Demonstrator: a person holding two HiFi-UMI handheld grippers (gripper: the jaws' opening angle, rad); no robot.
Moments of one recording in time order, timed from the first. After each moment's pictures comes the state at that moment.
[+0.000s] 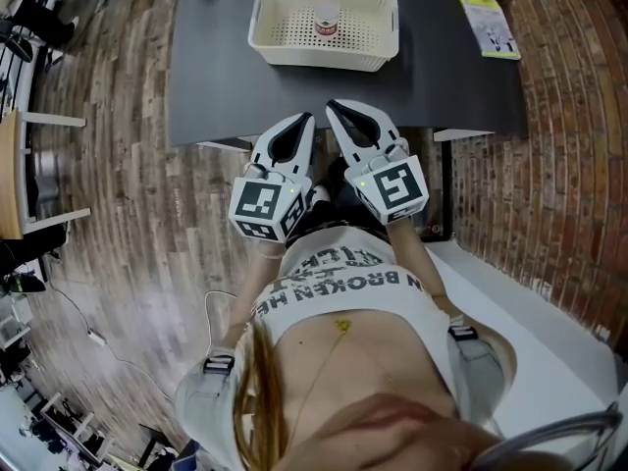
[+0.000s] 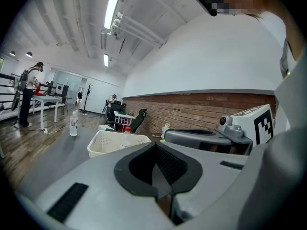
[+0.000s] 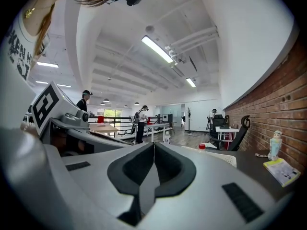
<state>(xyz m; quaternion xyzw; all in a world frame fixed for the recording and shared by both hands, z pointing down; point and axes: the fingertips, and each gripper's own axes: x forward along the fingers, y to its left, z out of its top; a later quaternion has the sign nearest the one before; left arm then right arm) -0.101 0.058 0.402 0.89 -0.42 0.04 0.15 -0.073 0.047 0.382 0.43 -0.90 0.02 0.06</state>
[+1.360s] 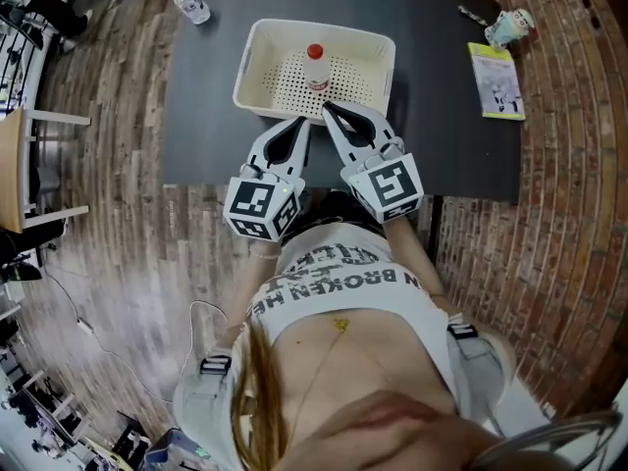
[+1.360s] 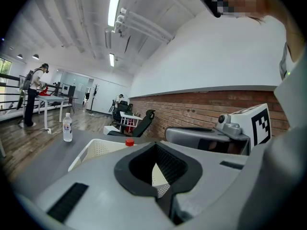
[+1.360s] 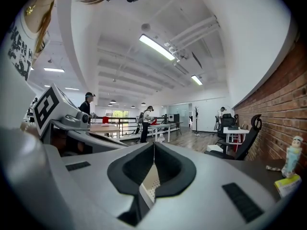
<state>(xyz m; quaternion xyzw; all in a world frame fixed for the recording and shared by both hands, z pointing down) -0.035 -0.100 0.403 0.87 -0.46 0.04 0.16 -0.005 -0.116 0.381 0.38 -0.92 0.02 0.07</state>
